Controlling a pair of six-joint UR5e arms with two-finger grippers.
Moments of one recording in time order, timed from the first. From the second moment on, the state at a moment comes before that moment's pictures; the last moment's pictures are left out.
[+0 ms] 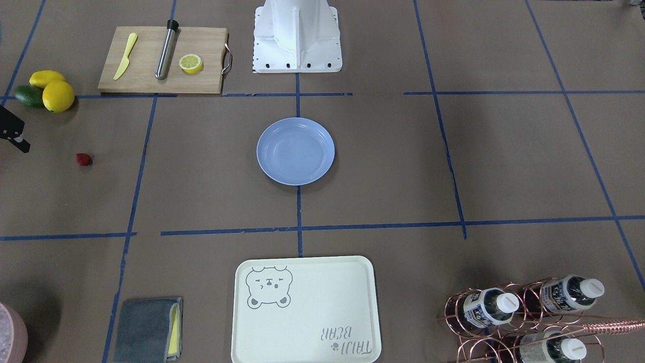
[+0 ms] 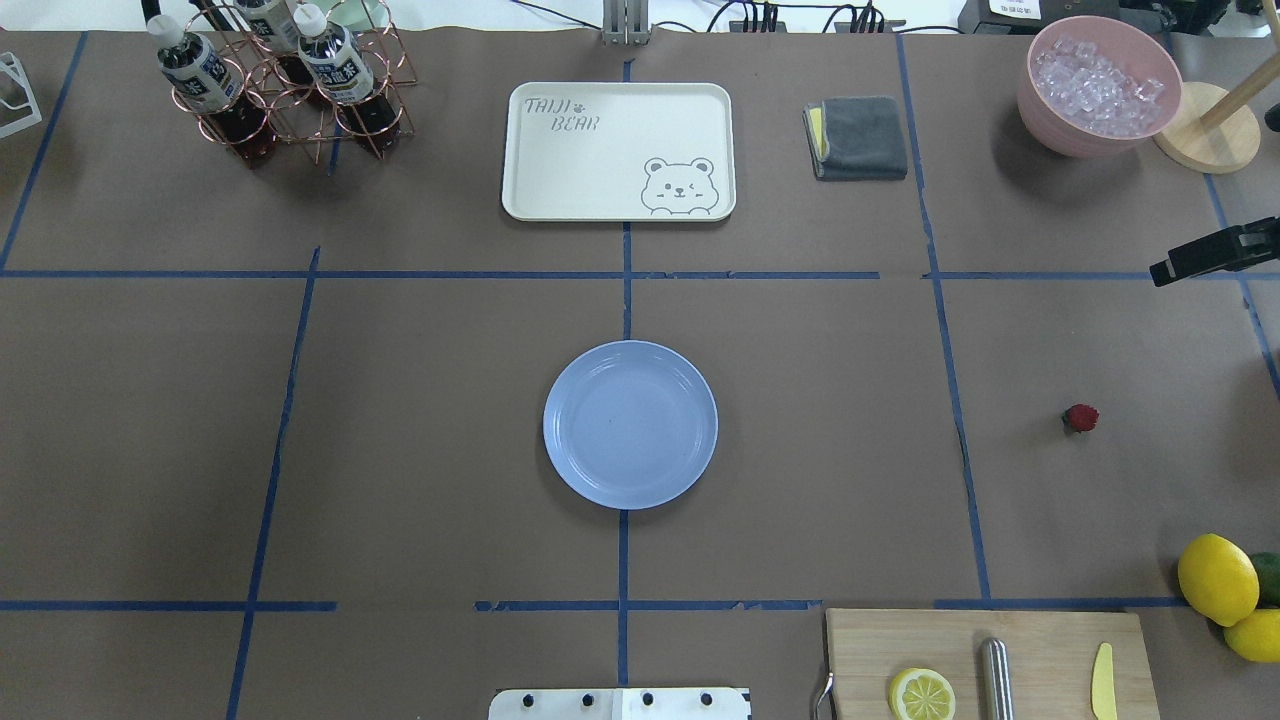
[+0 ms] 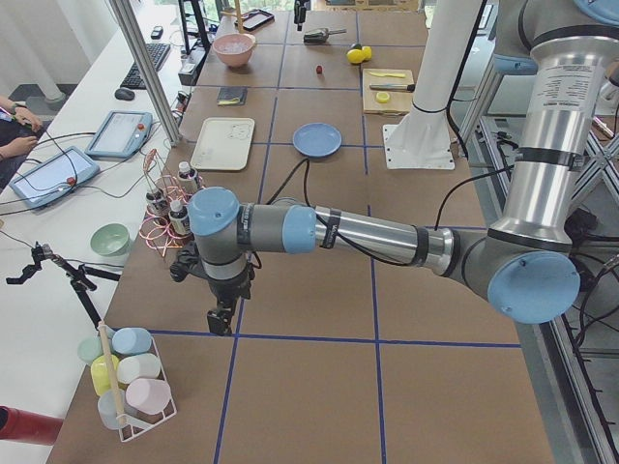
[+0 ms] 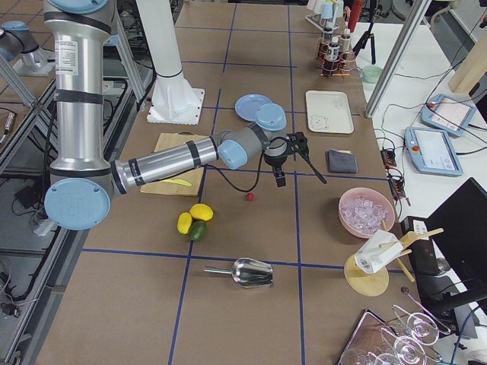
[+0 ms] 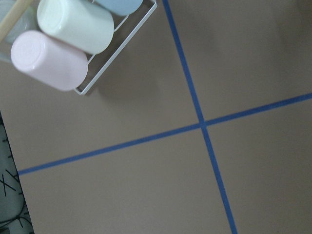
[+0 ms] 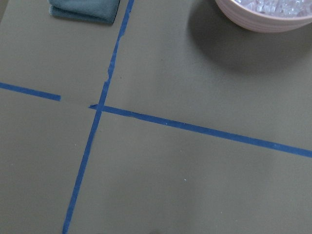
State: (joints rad) left arm -1.64 -1.64 -1.66 -1.38 -2.23 0.30; right arm 1.19 -1.62 1.93 -1.28 2.29 0.46
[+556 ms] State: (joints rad) left arm -1.65 -1.58 -1.69 -1.40 -2.36 0.22; right arm 1.03 -1.72 1.91 -1.10 2.15 0.68
